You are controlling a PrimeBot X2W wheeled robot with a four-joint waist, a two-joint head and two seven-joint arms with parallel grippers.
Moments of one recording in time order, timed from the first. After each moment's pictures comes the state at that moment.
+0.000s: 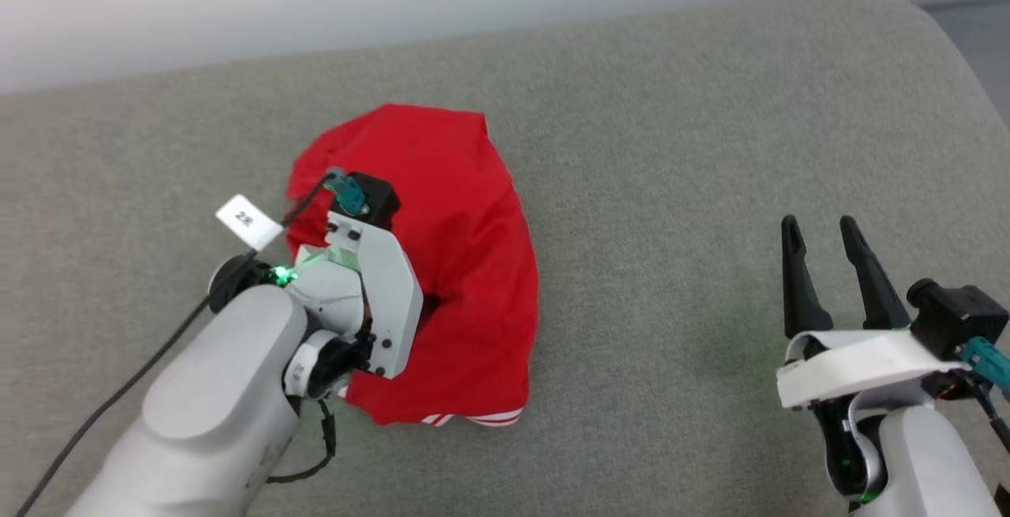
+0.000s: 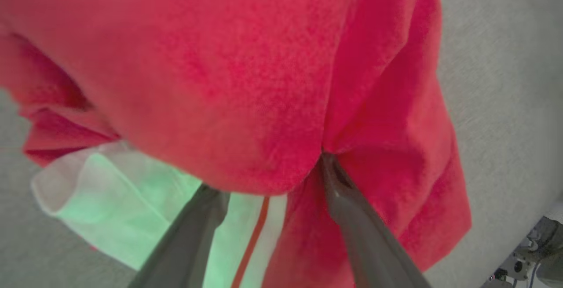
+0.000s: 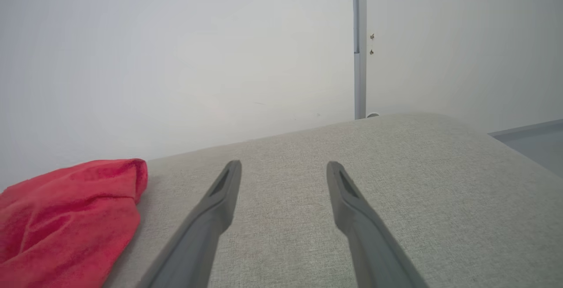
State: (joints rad) left arm -0.73 0.42 -0.69 0.41 -0.74 0.02 0.72; right arm -0.33 -0.05 0.01 0.33 0.30 0.13 -0.26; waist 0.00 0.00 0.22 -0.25
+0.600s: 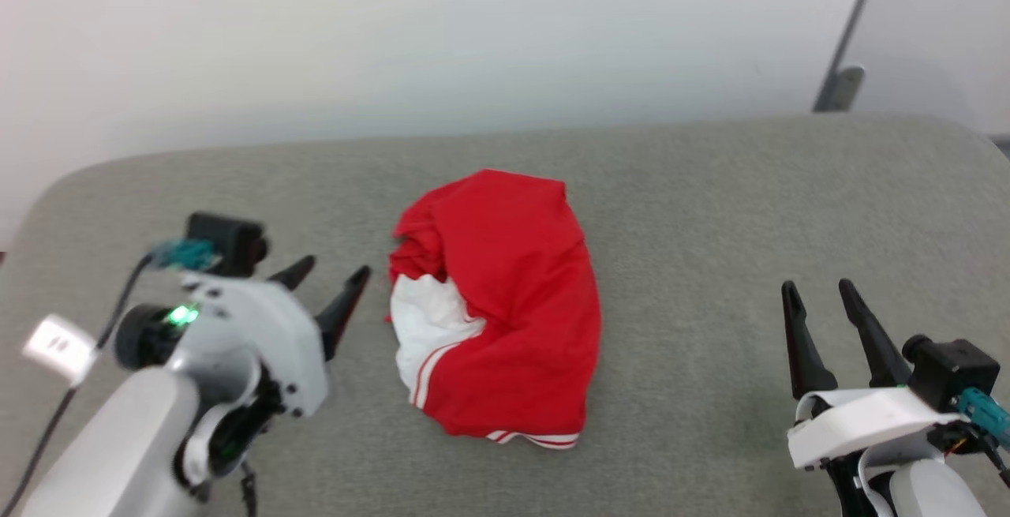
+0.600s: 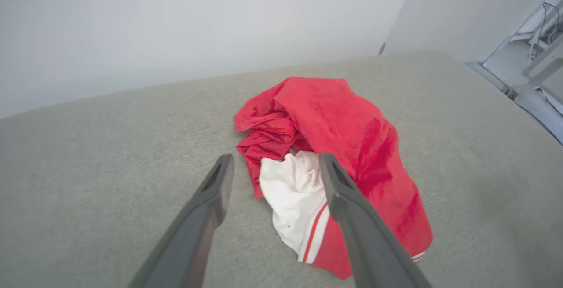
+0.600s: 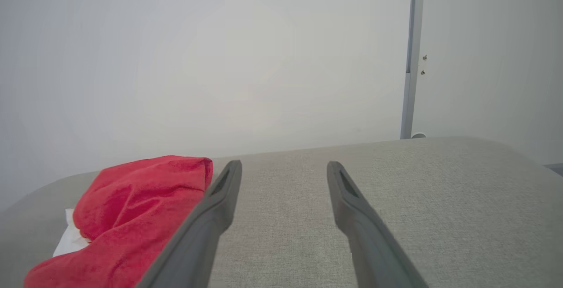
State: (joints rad) left arm -0.47 0.56 -0.49 0.12 -0.80 0.06 0.38; right arm -0.23 -0.12 0.06 0.35 0.31 0.13 -0.26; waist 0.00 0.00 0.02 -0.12
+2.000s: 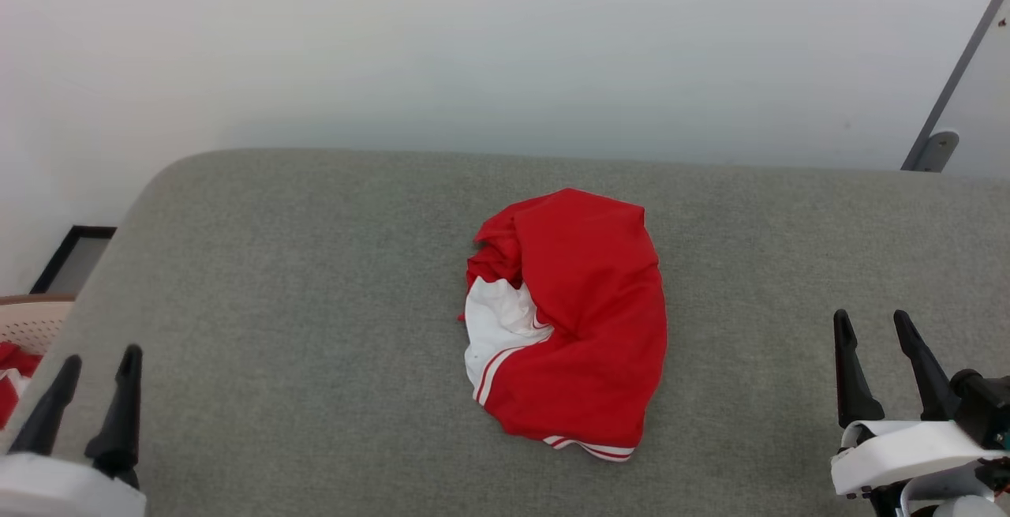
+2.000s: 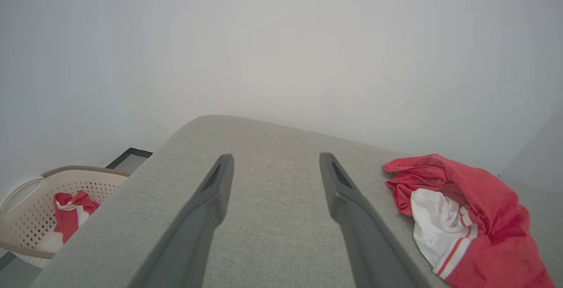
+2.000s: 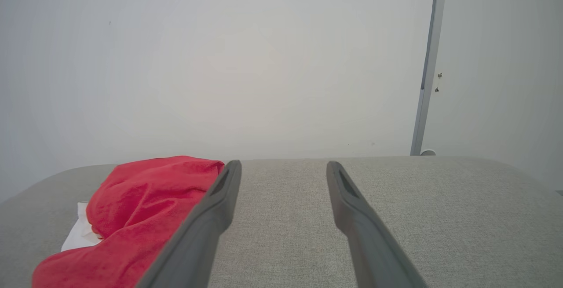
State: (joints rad) left arm 0.06 0.68 -0.10 0.07 -0.91 0.05 -0.20; right arm -0.13 -0.13 -0.05 0.29 0.25 0.13 -0.26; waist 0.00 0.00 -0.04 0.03
